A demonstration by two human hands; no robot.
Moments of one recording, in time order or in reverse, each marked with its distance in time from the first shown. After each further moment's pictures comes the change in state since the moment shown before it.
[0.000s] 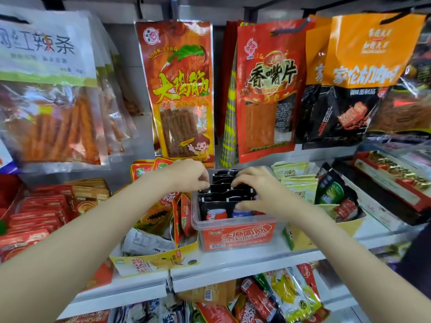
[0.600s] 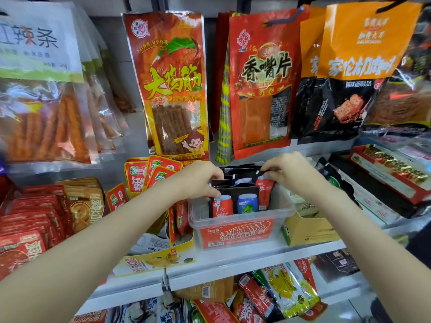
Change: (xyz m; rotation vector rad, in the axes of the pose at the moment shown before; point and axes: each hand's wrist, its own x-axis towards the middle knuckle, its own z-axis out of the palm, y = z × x) left_hand 0.007 0.025 0.016 -0.158 0.113 0.107; right_hand -0.006 0.035 -0.034 -0.170 0.193 0.164
